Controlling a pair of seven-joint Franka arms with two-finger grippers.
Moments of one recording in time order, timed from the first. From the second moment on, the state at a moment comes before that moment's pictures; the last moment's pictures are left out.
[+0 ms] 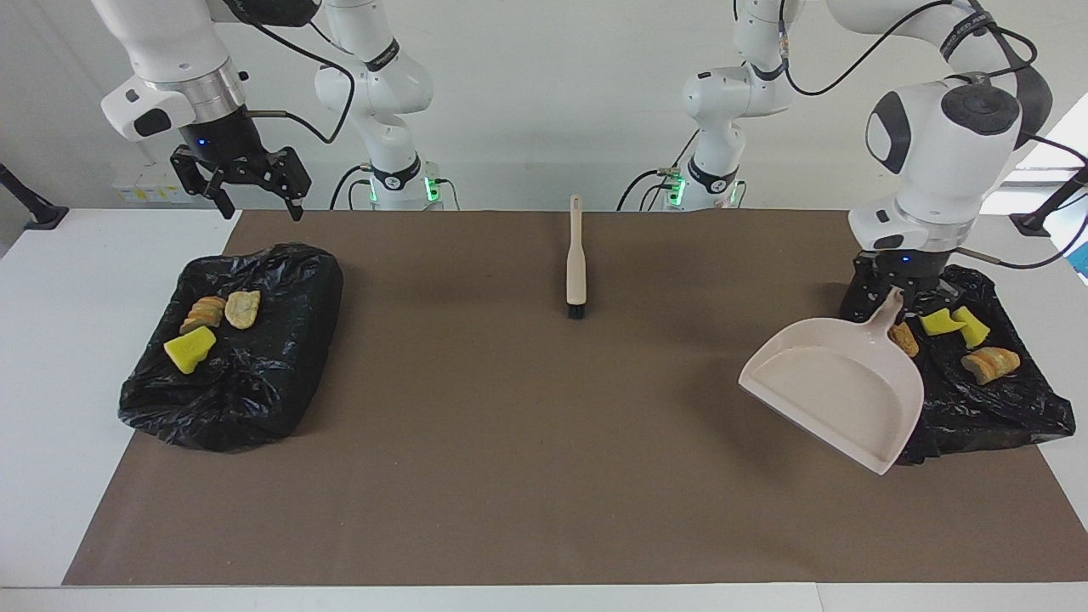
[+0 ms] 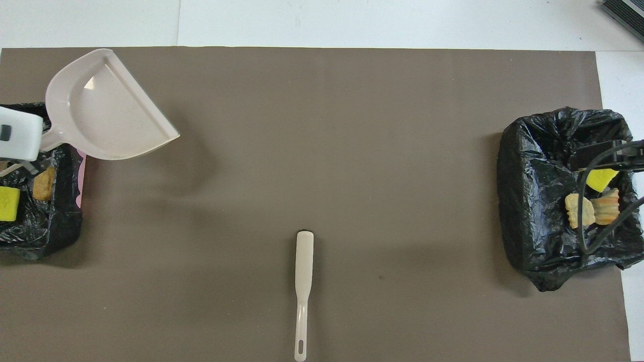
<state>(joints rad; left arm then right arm) 0.01 0.07 -0.08 -1.79 0.21 1.96 0.69 -0.02 -0.04 -0.01 -1.56 -0.02 1.56 0.02</state>
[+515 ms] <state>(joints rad) -0.26 0.11 -0.08 -1.78 0.07 1.96 0.08 -0.02 -0.04 -0.01 -1.56 -0.01 1.56 0.06</state>
